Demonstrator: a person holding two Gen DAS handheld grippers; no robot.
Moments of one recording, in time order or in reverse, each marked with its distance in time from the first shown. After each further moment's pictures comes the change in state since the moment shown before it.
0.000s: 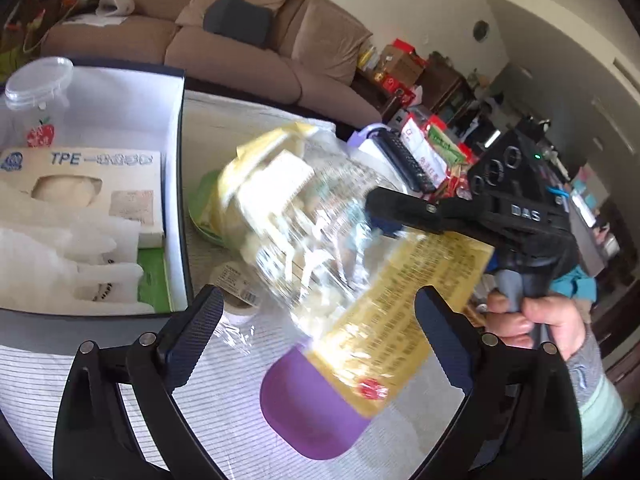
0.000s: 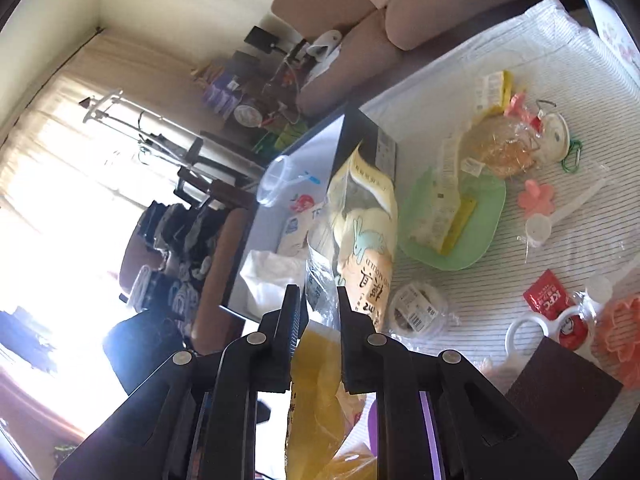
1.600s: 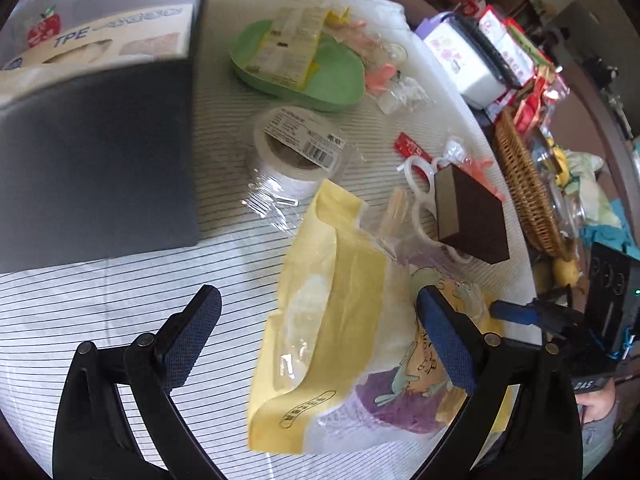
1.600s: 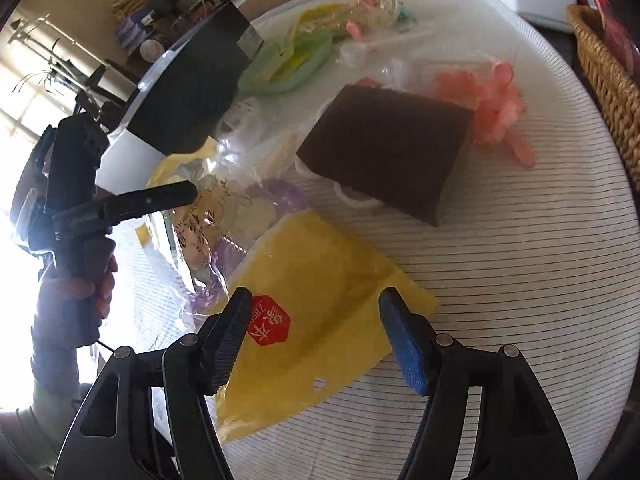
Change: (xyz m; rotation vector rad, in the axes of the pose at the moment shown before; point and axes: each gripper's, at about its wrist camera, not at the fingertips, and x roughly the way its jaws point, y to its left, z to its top) left arm 0.085 0.027 -0.058 -0.084 0.351 0.204; right arm -0.040 -0.085 -0.162 -0.066 0.163 -0.454
